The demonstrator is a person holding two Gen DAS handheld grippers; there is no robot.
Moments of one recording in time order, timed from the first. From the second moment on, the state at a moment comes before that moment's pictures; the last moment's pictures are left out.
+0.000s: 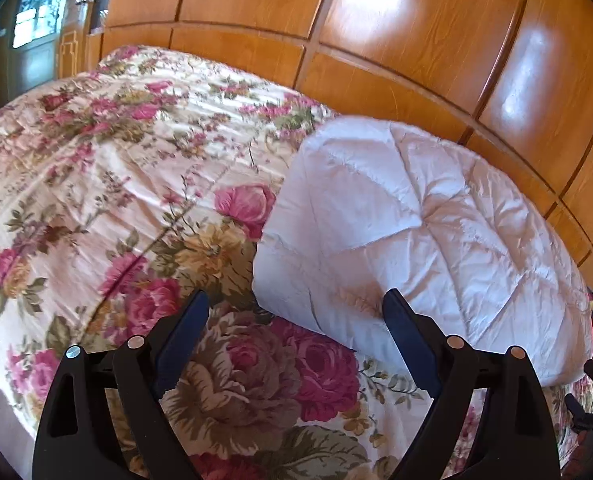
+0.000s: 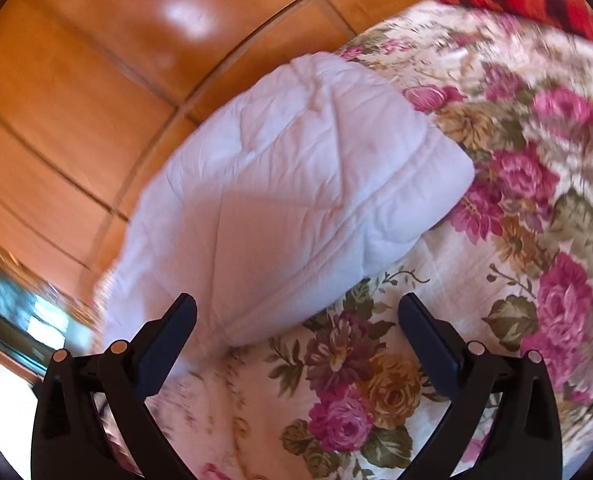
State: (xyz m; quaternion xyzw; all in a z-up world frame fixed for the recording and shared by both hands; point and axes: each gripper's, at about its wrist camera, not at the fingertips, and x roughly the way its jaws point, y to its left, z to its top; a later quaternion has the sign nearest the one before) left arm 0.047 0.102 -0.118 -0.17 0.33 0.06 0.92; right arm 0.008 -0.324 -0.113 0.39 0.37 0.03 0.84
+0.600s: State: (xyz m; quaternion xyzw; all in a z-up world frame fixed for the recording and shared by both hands) left arm 0.071 0.004 -0.058 -0.10 0.30 -0.07 0.94; right arm 0.068 -0.367 -0.126 0.52 0.28 0.05 0.80
